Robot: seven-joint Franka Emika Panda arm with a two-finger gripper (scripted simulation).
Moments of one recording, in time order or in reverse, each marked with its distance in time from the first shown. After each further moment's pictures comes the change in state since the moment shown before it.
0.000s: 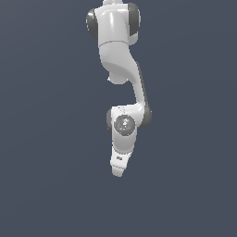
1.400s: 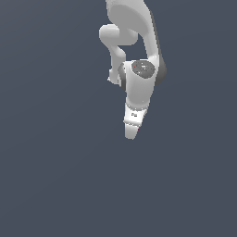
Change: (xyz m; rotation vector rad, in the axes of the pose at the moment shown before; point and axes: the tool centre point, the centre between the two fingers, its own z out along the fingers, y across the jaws) arm 0.020 -0.115 -0.129 -0.001 -0.003 0.000
